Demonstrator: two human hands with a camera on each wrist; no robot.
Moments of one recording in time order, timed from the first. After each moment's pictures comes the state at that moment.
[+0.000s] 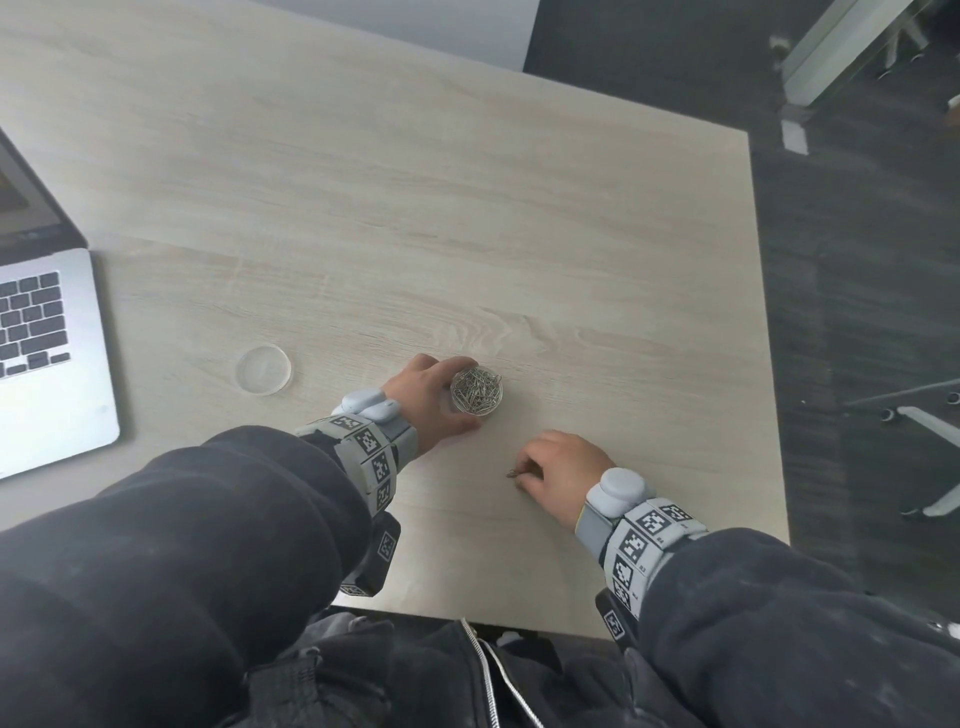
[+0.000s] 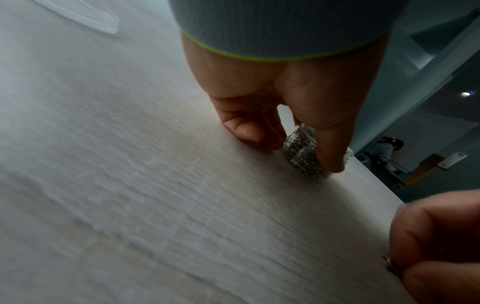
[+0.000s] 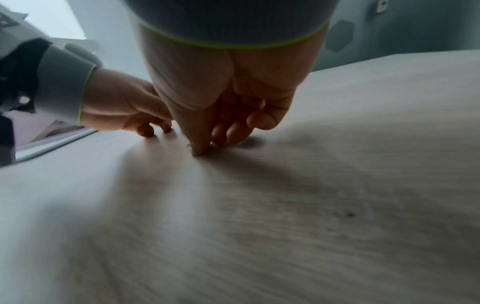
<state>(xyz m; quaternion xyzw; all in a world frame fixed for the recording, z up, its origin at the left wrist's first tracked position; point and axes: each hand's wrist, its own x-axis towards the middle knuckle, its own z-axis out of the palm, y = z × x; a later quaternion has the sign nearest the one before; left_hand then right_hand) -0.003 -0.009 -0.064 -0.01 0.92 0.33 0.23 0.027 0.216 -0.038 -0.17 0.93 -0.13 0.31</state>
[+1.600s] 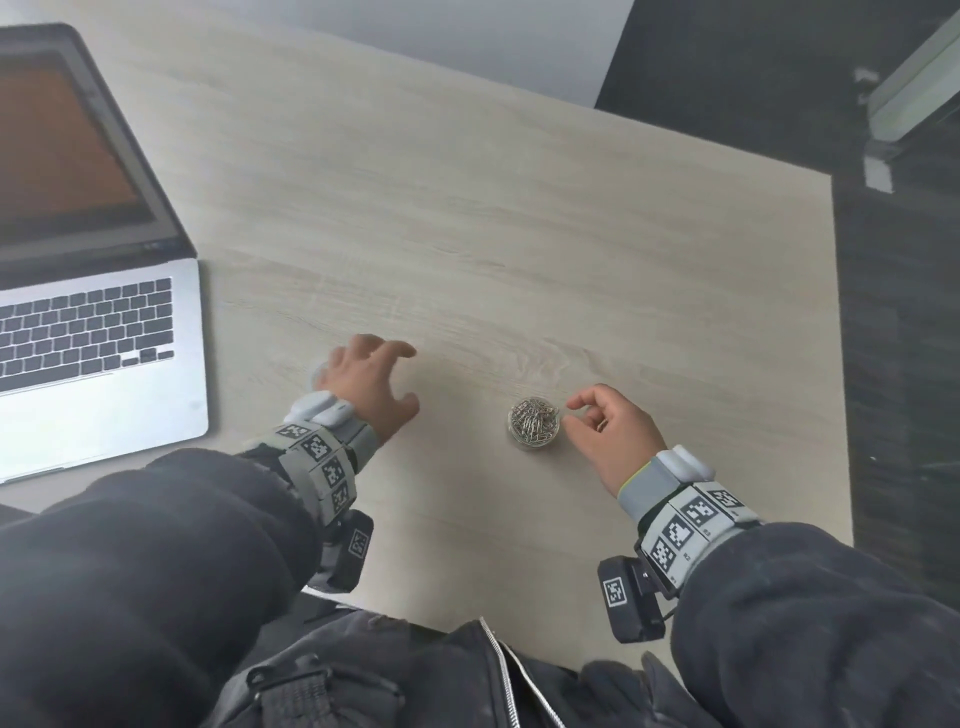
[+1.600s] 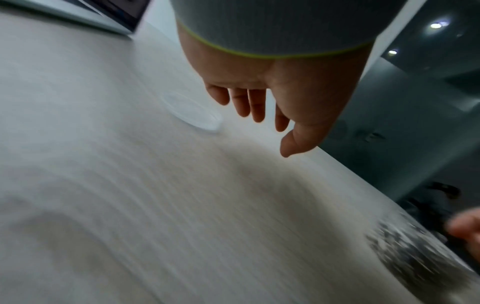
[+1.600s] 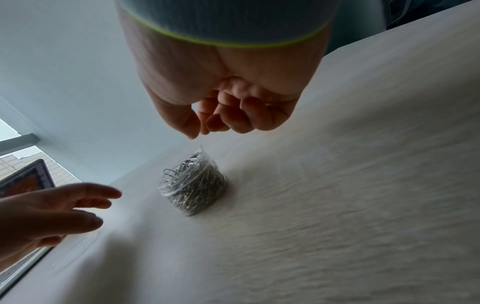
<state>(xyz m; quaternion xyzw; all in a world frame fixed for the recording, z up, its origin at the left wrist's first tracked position) 0.008 -0.103 -0.032 -0.16 0.96 0.19 0.13 -0.022 0.187 -0.021 0.01 0.90 -0.40 0.16</state>
